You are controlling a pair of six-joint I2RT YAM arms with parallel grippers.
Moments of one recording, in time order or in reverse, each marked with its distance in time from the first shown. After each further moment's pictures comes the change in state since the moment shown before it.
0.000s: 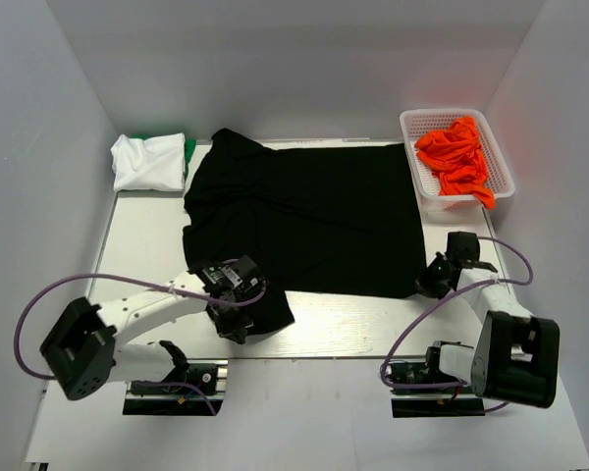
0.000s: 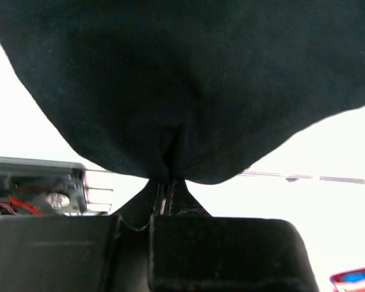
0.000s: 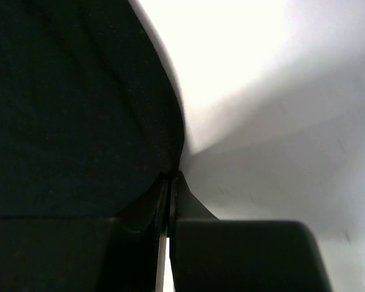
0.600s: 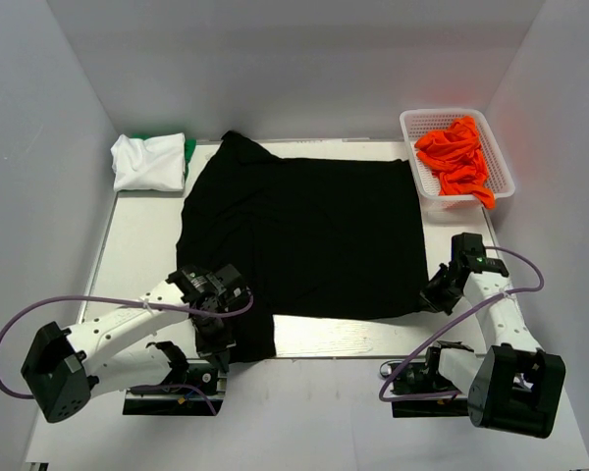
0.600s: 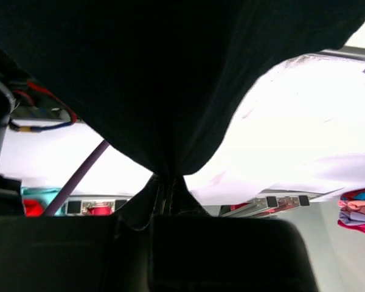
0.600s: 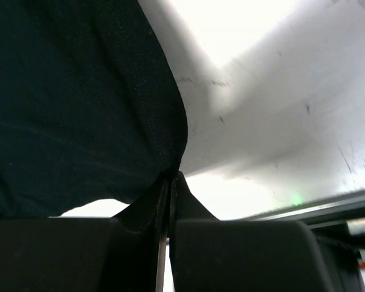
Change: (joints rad) left arm 0.000 -0.203 -0.010 -0.323 0.247 0.031; right arm 0.003 -0.166 0.099 -0.469 0.004 0.003
